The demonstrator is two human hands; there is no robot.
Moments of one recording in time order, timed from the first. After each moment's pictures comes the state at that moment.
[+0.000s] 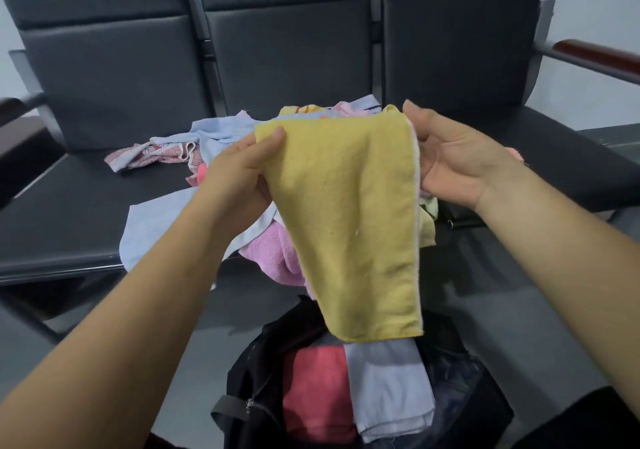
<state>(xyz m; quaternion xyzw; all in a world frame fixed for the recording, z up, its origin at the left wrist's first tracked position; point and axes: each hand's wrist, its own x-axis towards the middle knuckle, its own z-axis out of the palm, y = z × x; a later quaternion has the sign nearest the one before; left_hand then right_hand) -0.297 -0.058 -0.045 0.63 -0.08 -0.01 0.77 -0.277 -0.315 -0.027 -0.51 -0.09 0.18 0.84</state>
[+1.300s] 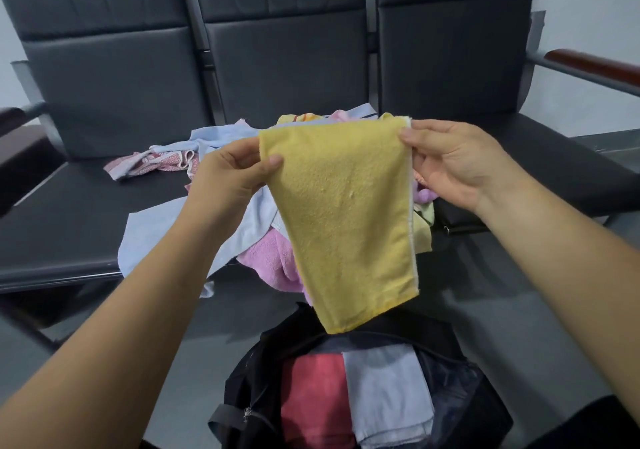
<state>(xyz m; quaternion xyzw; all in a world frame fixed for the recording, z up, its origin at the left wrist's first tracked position) -0.296 -0.044 -0.052 0.69 -0.08 0.10 0.71 -0.275 -0.326 -0.030 -0.56 -0.08 0.05 0.82</state>
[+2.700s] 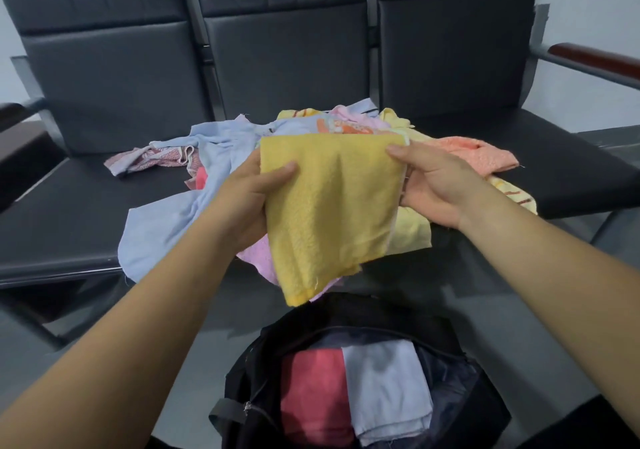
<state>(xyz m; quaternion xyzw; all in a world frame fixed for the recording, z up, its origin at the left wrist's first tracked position) -0.301 -0.067 -0.062 0.61 -0.03 -0.04 0.79 -0.256 -0.323 -0.072 -0.55 -0.07 0.15 0.82</state>
